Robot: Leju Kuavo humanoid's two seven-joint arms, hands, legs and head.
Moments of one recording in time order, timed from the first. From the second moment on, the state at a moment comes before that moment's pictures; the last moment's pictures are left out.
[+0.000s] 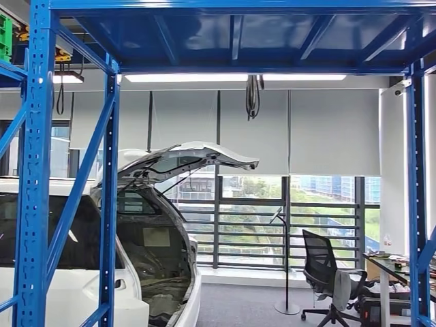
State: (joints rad) left arm -0.16 -0.23 1.16 -0.22 -0.73 -0.25 -0.28; right arm -0.70 -0.35 0.49 -0.94 0.86 -0.08 -0.33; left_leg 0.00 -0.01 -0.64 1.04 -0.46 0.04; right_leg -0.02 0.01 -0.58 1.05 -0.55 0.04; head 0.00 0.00
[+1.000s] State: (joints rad) left arm -0.15 -0.24 1.16 -0.22 -0.72 -0.25 -0.28; right arm -0.70 -0.35 0.49 -0.94 0.86 -0.07 -0.33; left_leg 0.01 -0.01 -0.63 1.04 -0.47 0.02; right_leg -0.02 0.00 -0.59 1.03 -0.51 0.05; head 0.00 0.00
